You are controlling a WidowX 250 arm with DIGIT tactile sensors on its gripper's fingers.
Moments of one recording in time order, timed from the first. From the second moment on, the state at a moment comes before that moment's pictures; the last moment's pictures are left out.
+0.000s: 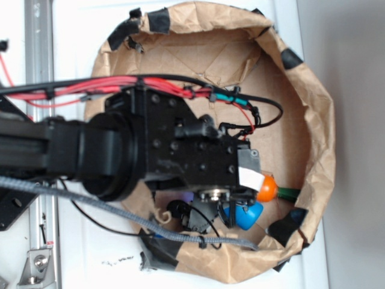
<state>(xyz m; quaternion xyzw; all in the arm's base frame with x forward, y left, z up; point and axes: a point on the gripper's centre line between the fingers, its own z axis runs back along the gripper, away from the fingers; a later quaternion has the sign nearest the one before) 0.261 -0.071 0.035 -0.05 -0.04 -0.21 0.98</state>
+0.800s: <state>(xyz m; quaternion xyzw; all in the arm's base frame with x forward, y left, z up) 0.286 0.039 0.212 0.08 -0.06 0.01 0.99</state>
